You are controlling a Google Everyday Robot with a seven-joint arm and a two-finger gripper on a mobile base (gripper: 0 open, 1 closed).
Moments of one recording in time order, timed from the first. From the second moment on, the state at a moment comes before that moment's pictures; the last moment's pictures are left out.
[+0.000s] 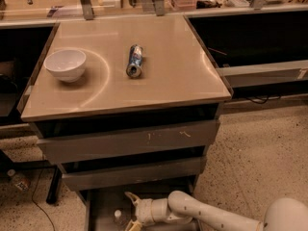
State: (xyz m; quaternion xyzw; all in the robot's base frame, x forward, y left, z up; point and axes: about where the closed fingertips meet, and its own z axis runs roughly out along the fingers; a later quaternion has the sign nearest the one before) arm 0.428 0.132 0.304 -0.52 0.62 0.44 0.39
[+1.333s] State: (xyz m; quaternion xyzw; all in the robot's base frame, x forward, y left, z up) arm 0.442 0.170 0.250 -0.53 0.61 0.44 0.40
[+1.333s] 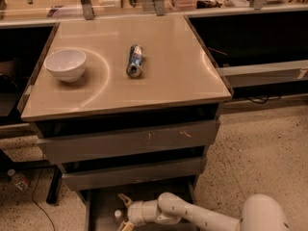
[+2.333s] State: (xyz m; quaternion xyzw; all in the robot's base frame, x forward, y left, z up) arm 0.442 0.170 0.250 -0.53 0.61 0.44 0.40
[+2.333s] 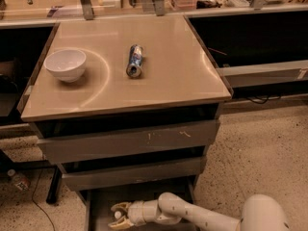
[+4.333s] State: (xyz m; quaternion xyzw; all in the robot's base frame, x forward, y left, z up) arm 0.442 0.073 0.396 -0.45 0.68 0.39 0.43
